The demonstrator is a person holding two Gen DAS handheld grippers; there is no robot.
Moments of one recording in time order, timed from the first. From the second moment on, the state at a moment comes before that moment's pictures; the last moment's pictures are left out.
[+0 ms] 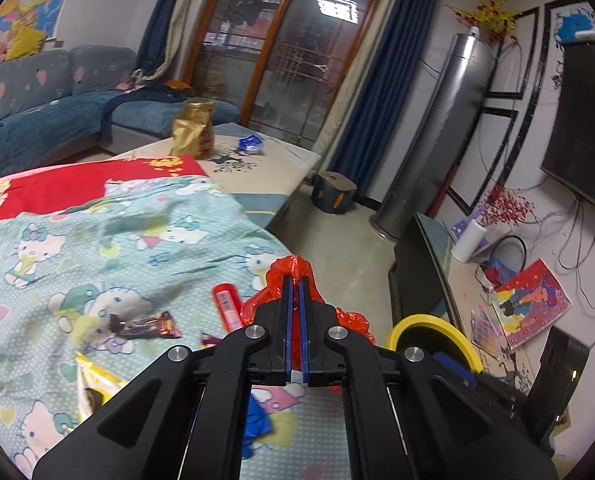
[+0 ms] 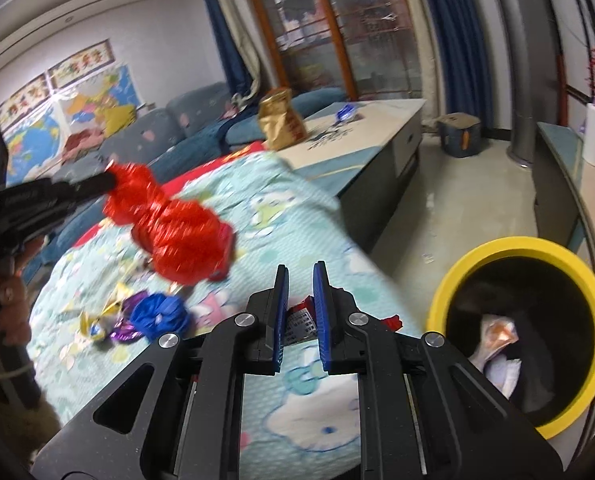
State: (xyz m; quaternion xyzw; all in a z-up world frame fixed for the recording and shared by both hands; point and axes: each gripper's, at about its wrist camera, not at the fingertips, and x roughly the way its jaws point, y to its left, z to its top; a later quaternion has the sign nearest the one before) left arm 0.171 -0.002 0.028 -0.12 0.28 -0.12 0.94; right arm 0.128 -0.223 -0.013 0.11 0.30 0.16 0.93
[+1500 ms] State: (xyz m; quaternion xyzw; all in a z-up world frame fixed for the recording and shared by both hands) left arm 0.166 -0.175 0.000 0.00 0.32 -0.26 0.91; right arm 0.111 -0.397 -0.030 0.19 0.27 -0.05 0.94
